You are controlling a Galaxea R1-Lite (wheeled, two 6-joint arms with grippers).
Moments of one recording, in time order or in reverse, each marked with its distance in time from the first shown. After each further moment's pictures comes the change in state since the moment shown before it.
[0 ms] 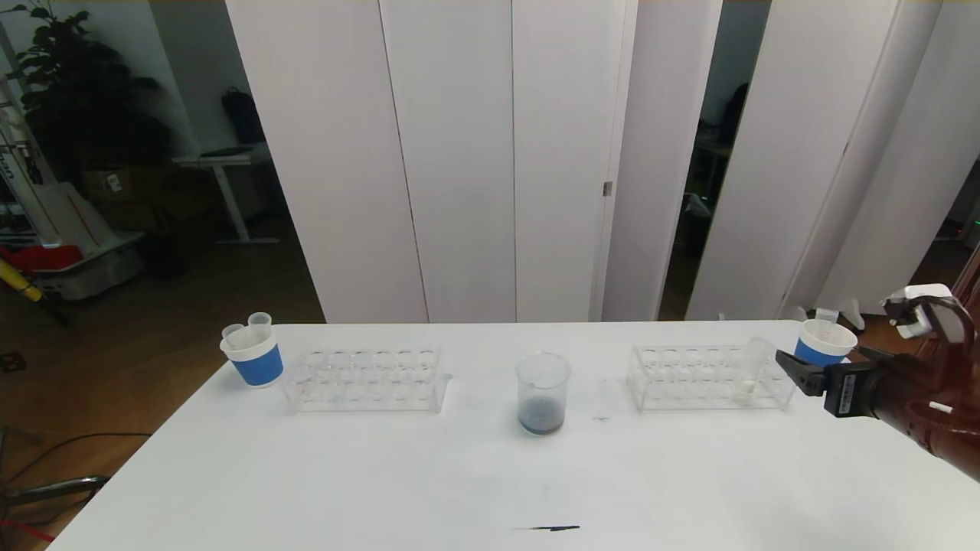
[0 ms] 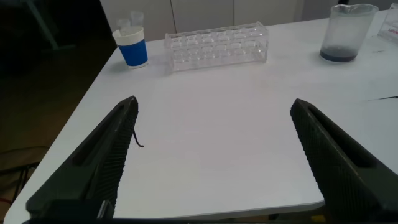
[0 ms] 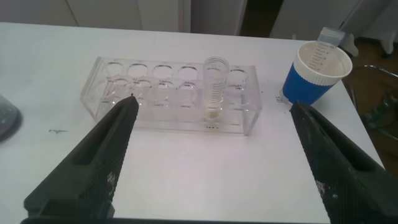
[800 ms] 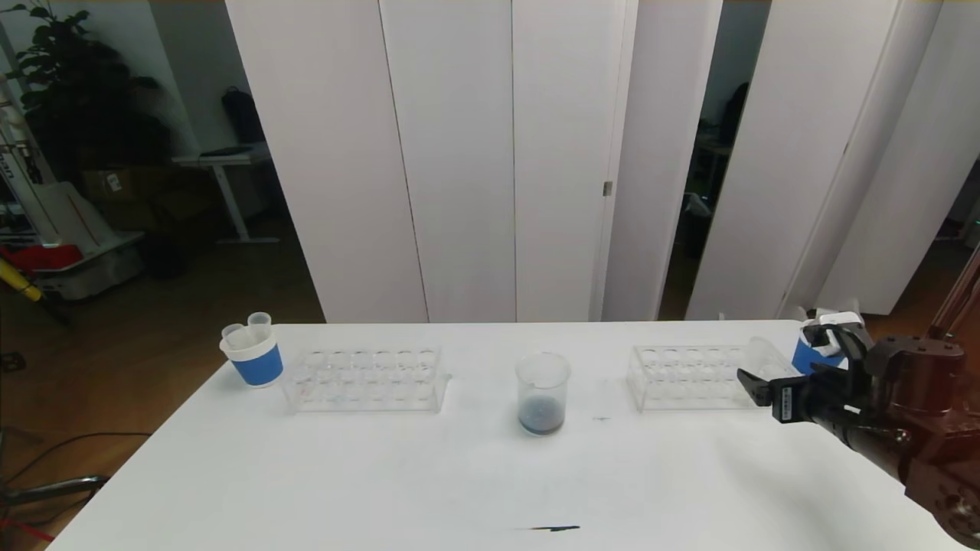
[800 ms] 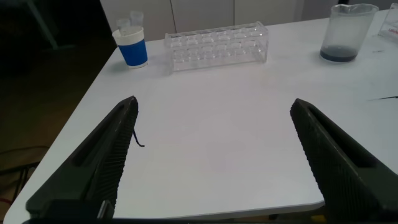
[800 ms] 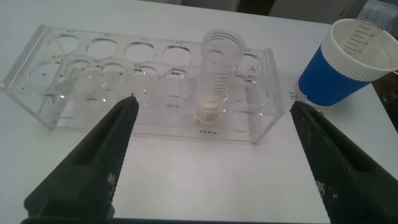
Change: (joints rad) left arm 0.000 0.000 0.000 0.000 0.000 0.000; right arm -0.003 0.349 -0.074 -0.217 -0.031 -0.064
